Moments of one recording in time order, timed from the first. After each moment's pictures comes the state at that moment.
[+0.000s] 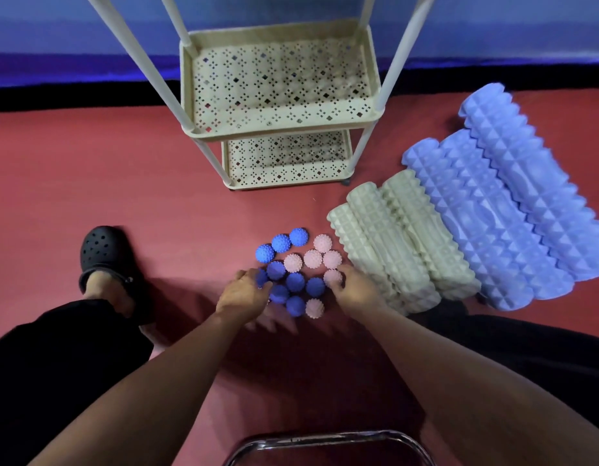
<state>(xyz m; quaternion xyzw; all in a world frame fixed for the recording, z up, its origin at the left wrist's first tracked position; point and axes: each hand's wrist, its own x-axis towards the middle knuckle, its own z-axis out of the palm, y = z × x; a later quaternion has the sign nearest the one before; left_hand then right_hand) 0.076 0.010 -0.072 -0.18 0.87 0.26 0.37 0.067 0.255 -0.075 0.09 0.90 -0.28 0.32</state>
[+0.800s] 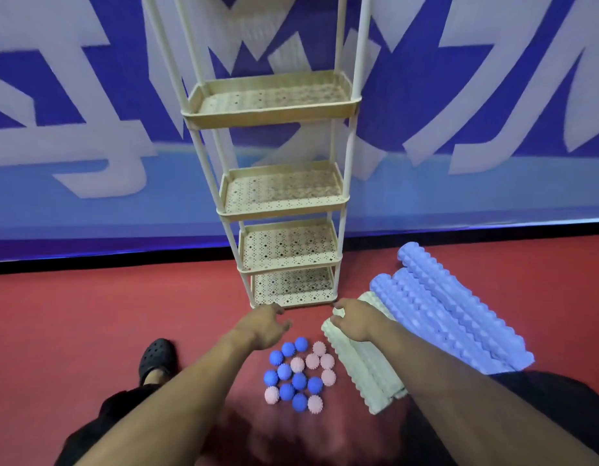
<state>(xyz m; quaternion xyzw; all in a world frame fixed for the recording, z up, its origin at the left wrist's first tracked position) 0.071 0.044 0.230 -0.01 0.94 0.21 0.27 0.058 0.272 0.225 -0.03 0.94 -0.20 0.27</state>
